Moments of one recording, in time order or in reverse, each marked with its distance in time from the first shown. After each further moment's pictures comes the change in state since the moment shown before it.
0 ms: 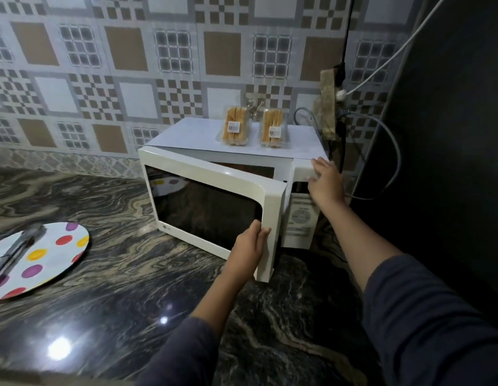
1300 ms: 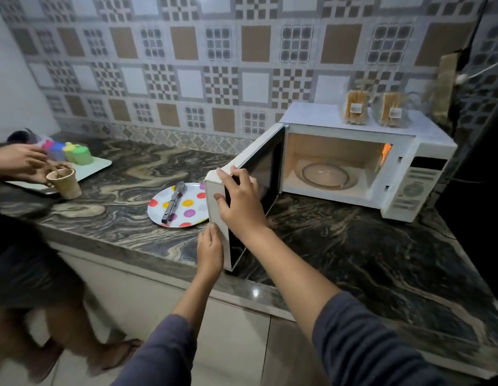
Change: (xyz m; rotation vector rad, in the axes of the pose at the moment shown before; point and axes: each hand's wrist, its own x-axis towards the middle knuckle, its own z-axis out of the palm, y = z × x) left_hand -0.213 -0.118 -0.275 -0.066 0.546 -0.369; right_hand -0.307 -0.320 0.172 0.173 -0.283 -0.517
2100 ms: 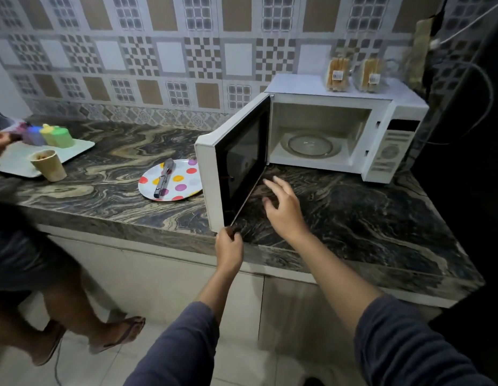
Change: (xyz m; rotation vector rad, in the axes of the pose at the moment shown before) left_hand -0.074 -0.022 0.031 0.090 -0.085 -0.226; right_hand -0.097 0.063 -0.033 0.177 0.007 0.329
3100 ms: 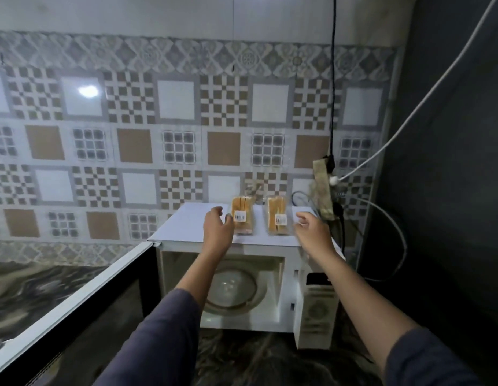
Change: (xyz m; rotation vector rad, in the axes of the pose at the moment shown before) left_hand 0.208 0.364 0.240 -0.050 -0.084 0.565; right_hand 0.306 0.126 -0.287 -0.099 0.369 0.175
